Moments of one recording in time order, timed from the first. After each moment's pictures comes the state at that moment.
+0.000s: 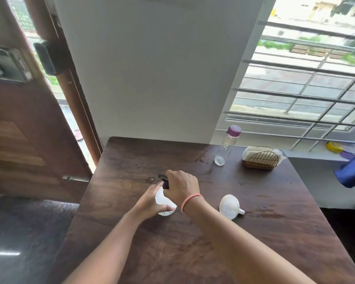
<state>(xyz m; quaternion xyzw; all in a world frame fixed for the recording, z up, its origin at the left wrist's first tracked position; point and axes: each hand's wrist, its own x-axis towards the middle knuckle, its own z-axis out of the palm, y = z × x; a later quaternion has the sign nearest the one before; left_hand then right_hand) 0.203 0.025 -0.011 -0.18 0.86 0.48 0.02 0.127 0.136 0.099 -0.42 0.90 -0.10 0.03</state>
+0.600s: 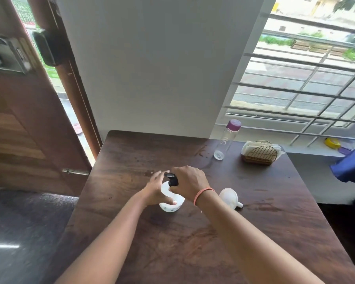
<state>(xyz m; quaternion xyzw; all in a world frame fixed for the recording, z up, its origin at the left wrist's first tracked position) 0.186 0.030 0.002 -0.23 0.84 0.48 0.12 0.117 0.158 0.098 -0.45 0.89 -0.08 0.06</state>
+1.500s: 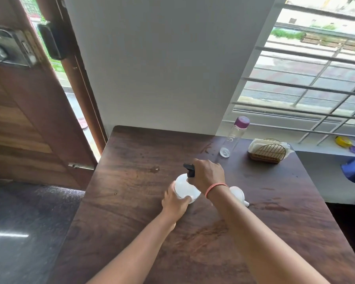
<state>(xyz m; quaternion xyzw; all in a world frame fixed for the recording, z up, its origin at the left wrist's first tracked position) 0.196 0.111 0.003 -0.40 0.72 0.57 -0.01 0.098 0.167 0.098 -0.36 0.93 -0.06 0.03</state>
